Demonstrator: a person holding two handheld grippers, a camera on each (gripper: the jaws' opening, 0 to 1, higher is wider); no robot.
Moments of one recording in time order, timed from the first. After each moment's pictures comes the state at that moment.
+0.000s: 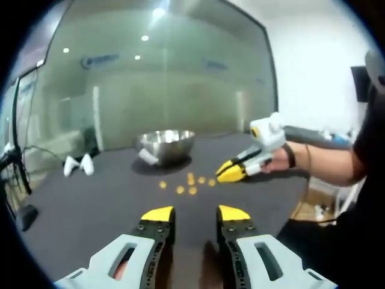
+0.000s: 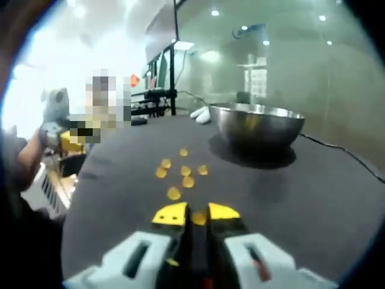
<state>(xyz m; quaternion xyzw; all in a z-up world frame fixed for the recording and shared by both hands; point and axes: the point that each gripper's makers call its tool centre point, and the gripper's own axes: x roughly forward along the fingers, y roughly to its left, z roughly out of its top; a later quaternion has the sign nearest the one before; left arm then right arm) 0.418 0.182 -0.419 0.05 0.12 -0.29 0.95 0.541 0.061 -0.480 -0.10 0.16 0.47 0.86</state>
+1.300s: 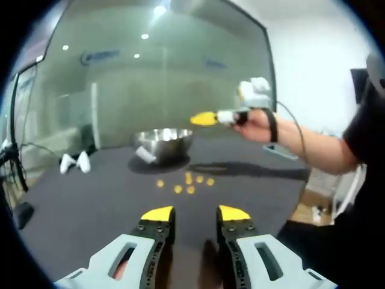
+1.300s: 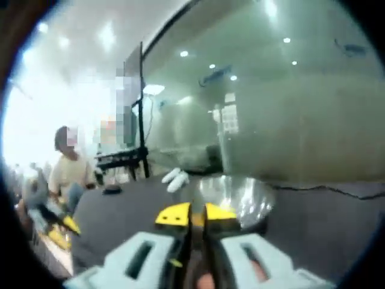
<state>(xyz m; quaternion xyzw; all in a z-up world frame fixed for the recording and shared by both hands) 0.419 0.178 -0.419 0.04 0.12 -0.31 0.94 0.632 0.076 -0.331 0.02 0.03 0.38 0.92</state>
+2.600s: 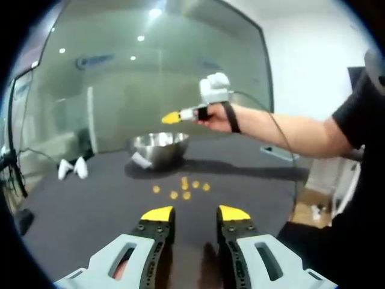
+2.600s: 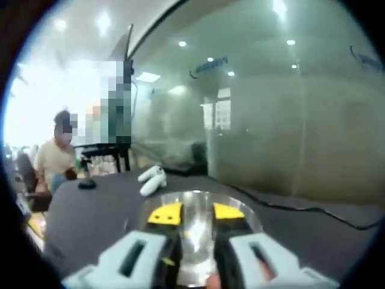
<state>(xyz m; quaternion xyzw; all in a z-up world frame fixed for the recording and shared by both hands) 0.423 0.171 -0.413 0.05 0.11 -0.30 0.94 0.701 0.093 -0.337 -0.04 0.06 0.36 0.93</state>
